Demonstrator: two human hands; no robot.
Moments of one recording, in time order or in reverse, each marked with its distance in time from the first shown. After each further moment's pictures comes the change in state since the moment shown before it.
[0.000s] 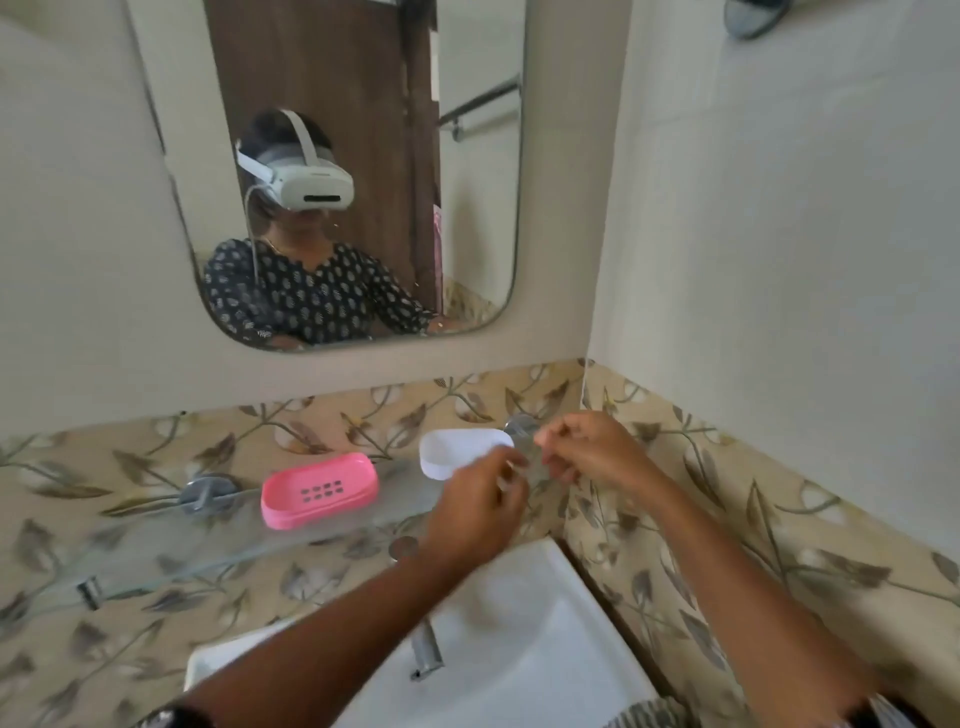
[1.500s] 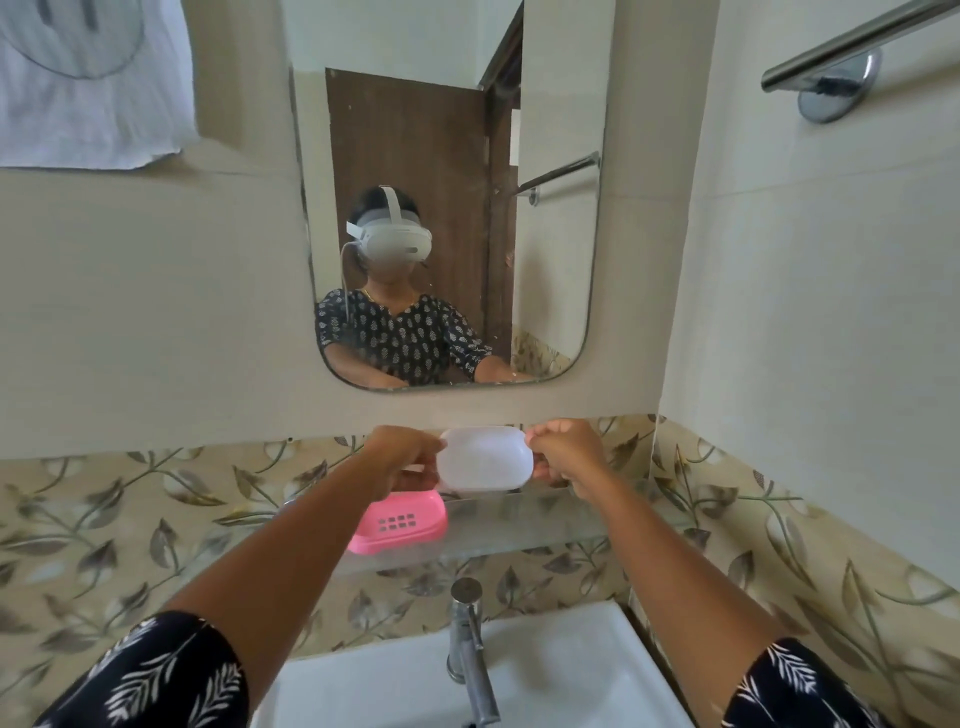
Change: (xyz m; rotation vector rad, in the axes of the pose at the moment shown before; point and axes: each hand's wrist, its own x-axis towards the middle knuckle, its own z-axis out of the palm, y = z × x) left_hand 0.059 -0.064 -0.144 -0.507 0.071 -0.876; right_hand 0.081 -0.050 0.079 0.266 0.123 0.106
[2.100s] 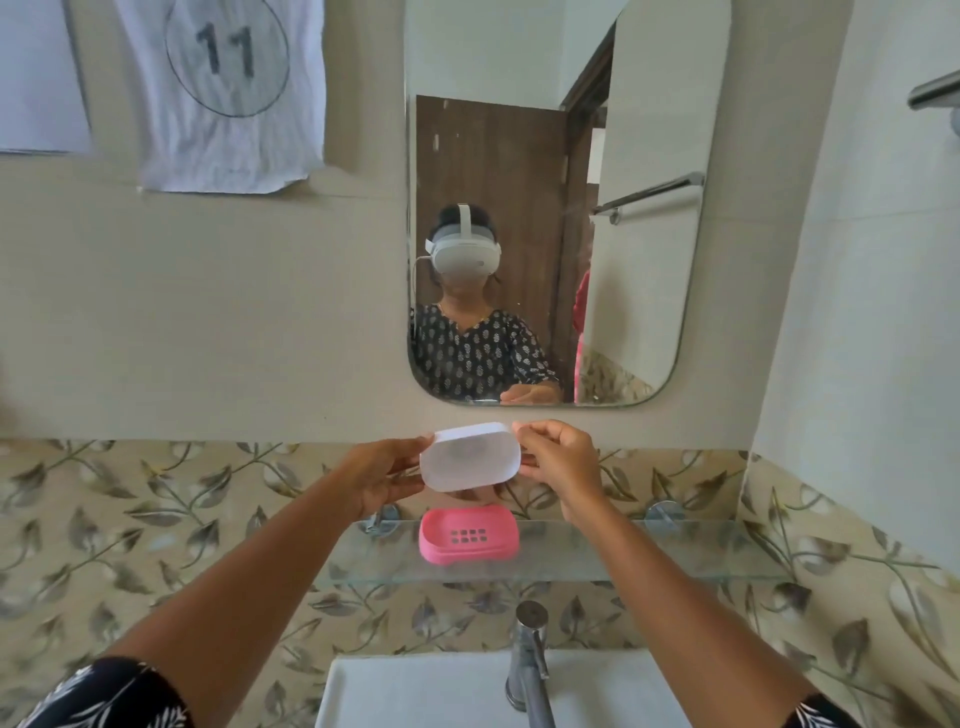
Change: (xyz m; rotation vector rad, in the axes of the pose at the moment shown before) left_hand -0.018 -0.022 -0.094 -0.391 0.074 0.022; right_hand -0.025 -0.030 0.086 0.311 -0.123 -0.203
